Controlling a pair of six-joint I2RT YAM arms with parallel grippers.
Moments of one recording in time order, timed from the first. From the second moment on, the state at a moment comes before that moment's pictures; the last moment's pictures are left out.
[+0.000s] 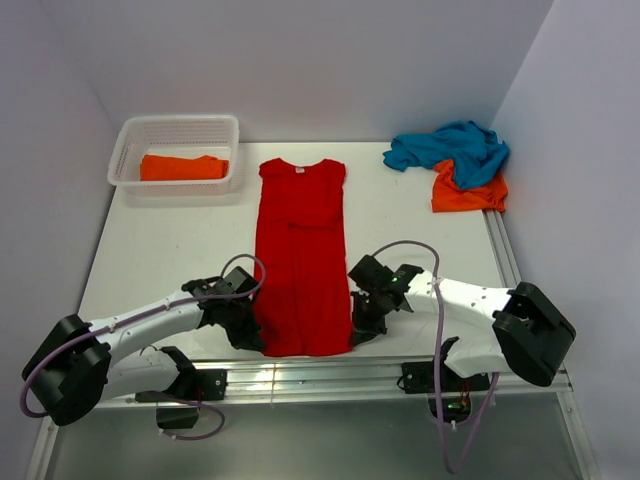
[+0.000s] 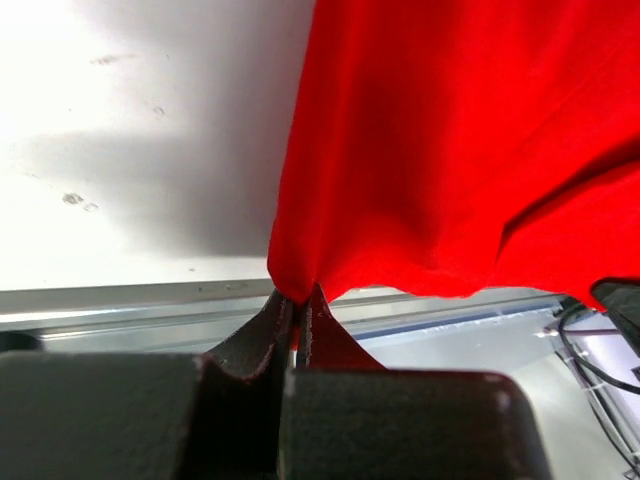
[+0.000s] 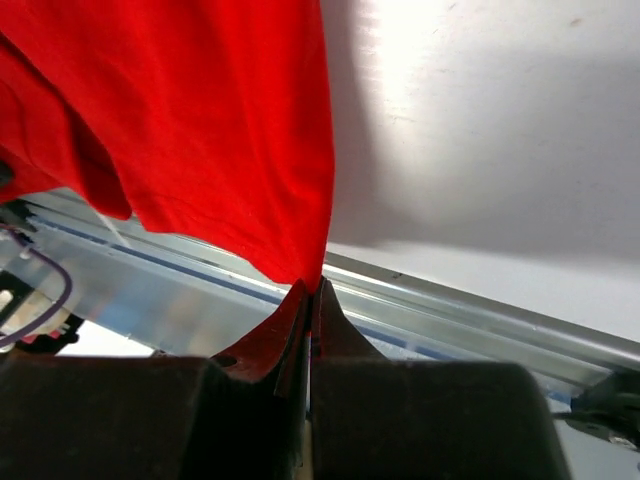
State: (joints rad) left arm -0.76 1.15 0.51 -0.66 0.24 -1.20; right arm 0.82 1.30 0.62 -0.64 -0.33 0.97
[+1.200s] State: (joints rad) left arm -0.38 1.35 0.80 -0.75 0.38 -1.02; right arm 0.54 1.56 0.99 -0.81 -0.41 0.77
